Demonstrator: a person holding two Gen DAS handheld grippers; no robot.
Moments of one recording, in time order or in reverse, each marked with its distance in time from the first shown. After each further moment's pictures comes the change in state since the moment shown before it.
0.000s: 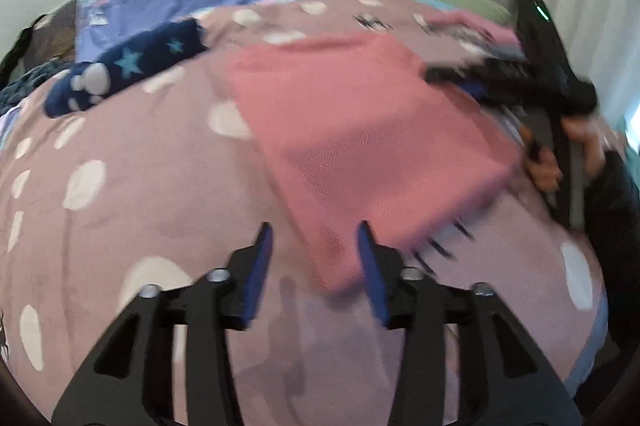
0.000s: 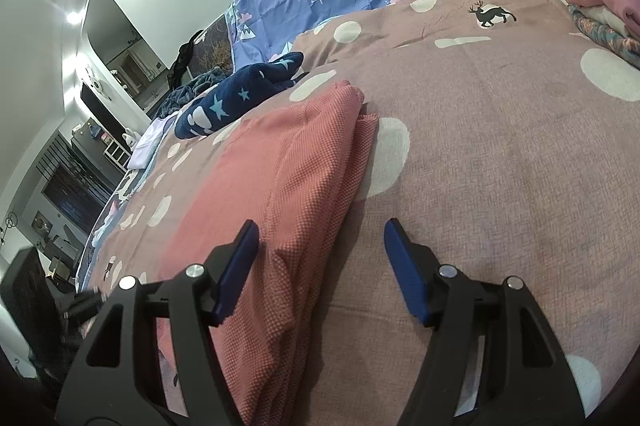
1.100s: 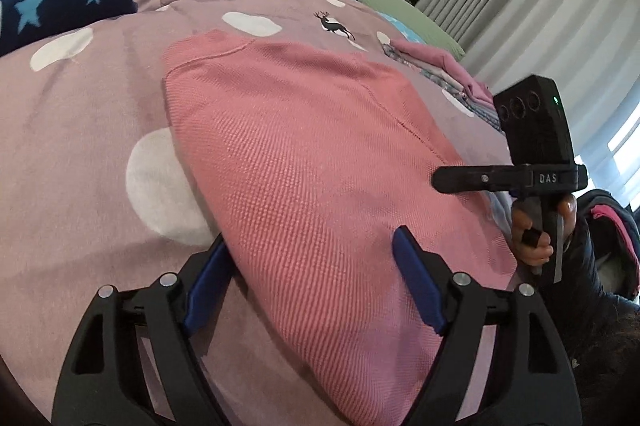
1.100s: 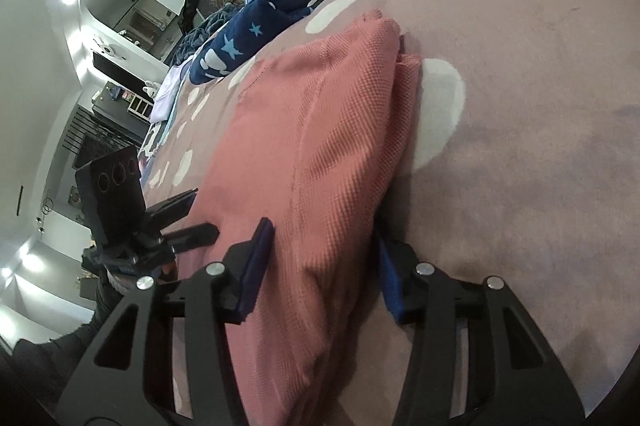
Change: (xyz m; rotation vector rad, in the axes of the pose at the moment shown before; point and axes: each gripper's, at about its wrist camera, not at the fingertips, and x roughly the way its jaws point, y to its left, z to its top) left arm 0.118 0.060 0.066 -0.136 0.074 -0.482; right arm 0.049 0.002 0.022 0.062 0.322 0.131
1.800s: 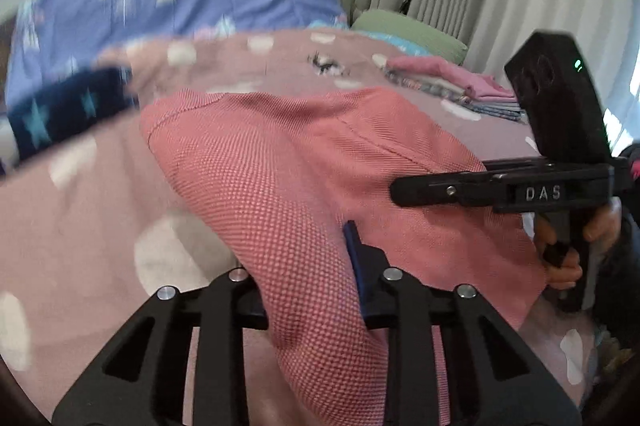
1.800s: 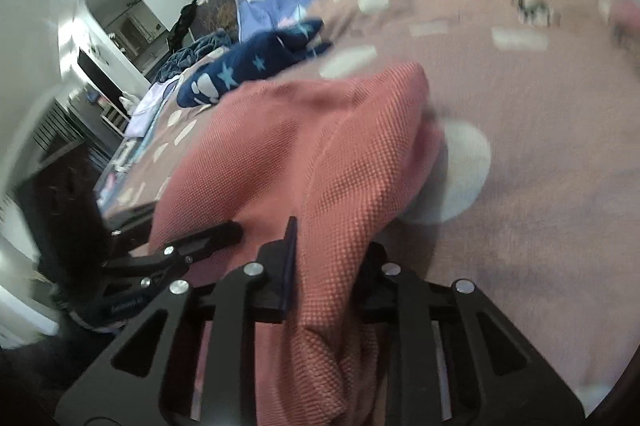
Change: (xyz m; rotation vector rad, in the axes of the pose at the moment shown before) left arm -0.014 -0.063 0.010 0.246 -0.163 0.202; right arm -0.026 0.070 -0.011 -0.174 -0.226 -0.202
